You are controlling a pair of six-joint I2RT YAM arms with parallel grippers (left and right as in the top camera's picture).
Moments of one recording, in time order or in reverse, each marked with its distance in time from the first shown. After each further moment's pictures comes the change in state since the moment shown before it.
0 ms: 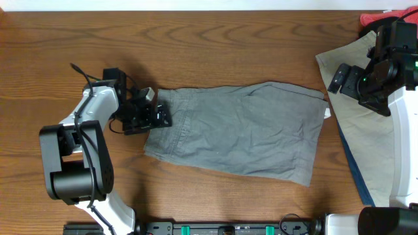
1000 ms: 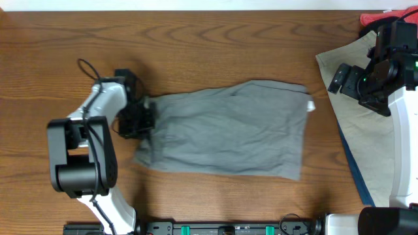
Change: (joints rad) left arm -0.026 0.042 0.059 -0.158 -0.332 -0.208; right arm -0.001 0.000 0.000 0.000 0.000 0.000
